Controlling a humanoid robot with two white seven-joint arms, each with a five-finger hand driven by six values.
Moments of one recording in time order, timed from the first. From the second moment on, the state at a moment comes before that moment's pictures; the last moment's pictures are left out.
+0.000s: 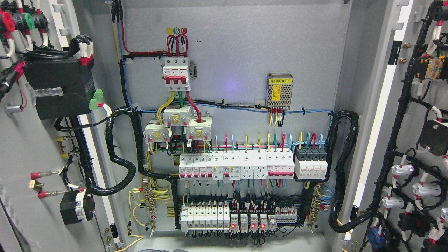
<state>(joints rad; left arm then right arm) 0.57 0.22 -0.38 -1.26 0.24 -0.10 0.04 -0.41 -0.05 0.56 -1.66 -0.52 0.26 0.59</state>
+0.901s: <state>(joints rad) 0.65 0.40 -0.41 -1.70 0.29 -0.18 0.04 -0.15 -0.20 0.42 -1.96 -0.52 0.08 0.44</state>
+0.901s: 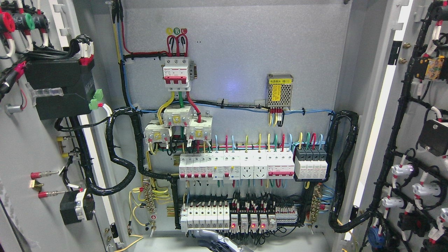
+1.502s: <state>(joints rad) 0.59 0.49 -0.43 -1.86 0.32 -0.26 0.04 -0.01 -0.25 0.30 -2.05 -0.52 0.06 0.44</state>
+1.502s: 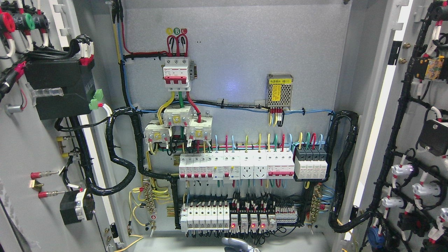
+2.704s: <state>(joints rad) 0.41 0.55 -0.46 -2.04 0.32 -0.45 0.04 0.19 -0.27 0.16 -2.08 -0.53 -0.16 0.45</state>
